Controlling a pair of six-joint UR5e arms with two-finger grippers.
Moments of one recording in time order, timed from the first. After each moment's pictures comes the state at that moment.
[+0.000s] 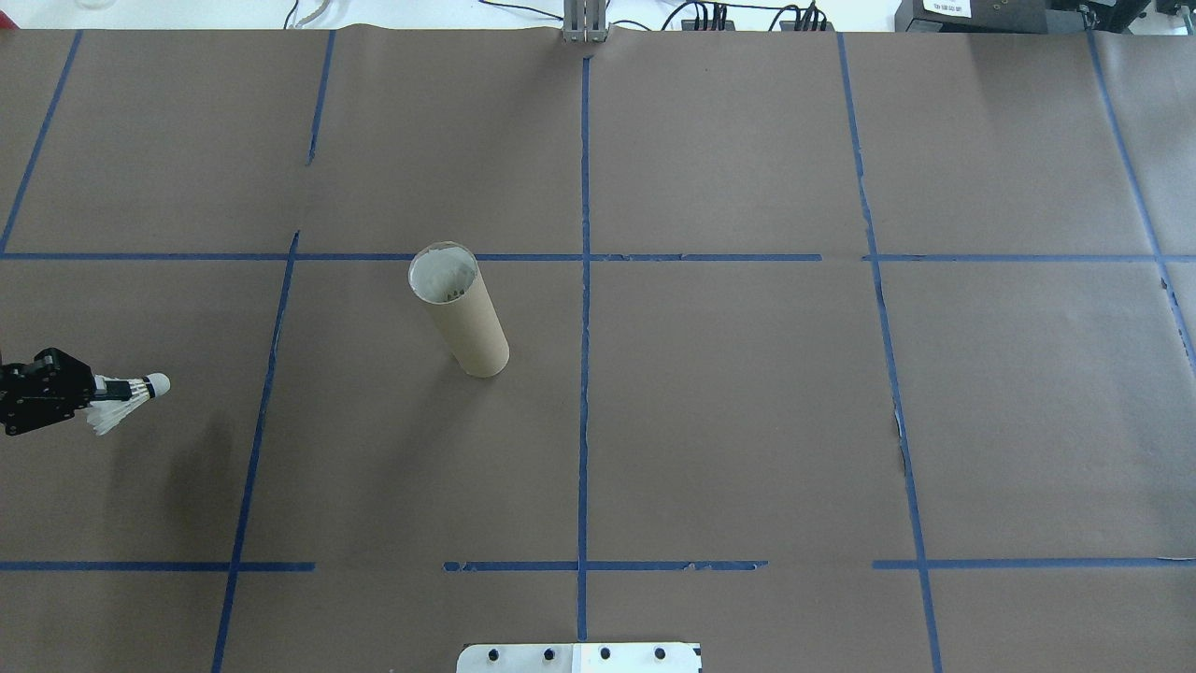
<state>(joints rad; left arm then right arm) -0.86 -1.36 -1.62 -3.08 -2.17 -1.80 1.56 -1.66 1.63 -1.49 2.30 0.08</state>
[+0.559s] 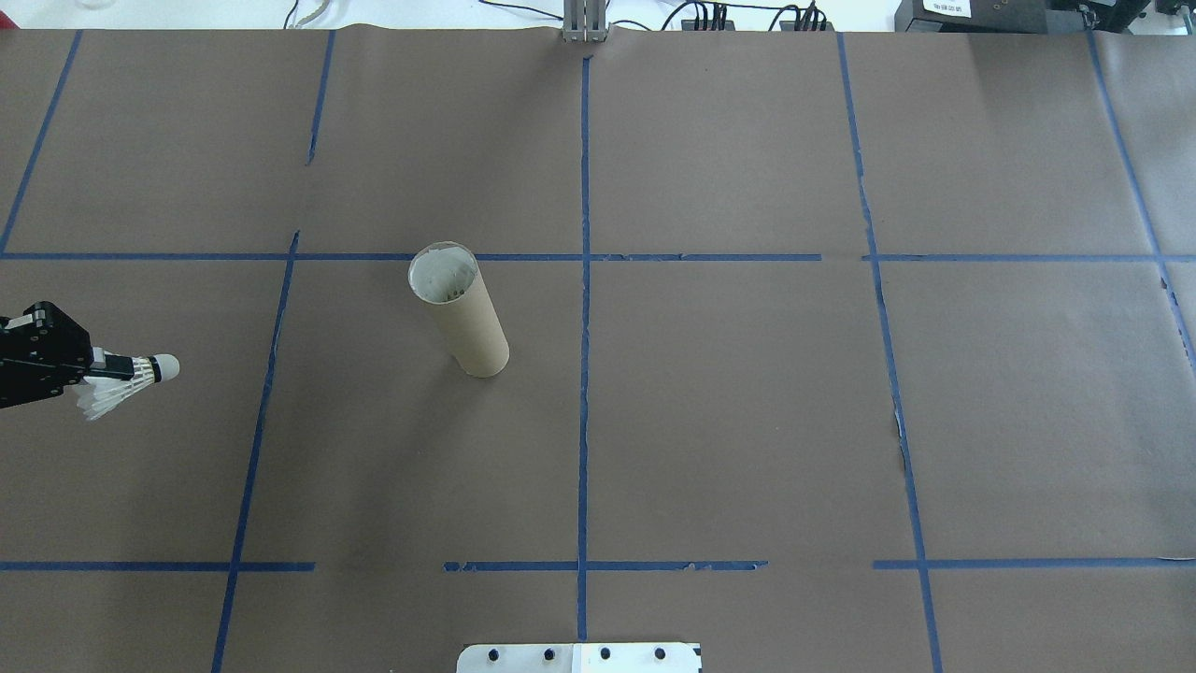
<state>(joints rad) -0.95 -1.36 -2.03 -2.58 -2.34 -1.71 1.56 -1.66 1.63 -1.49 2.30 0.08</state>
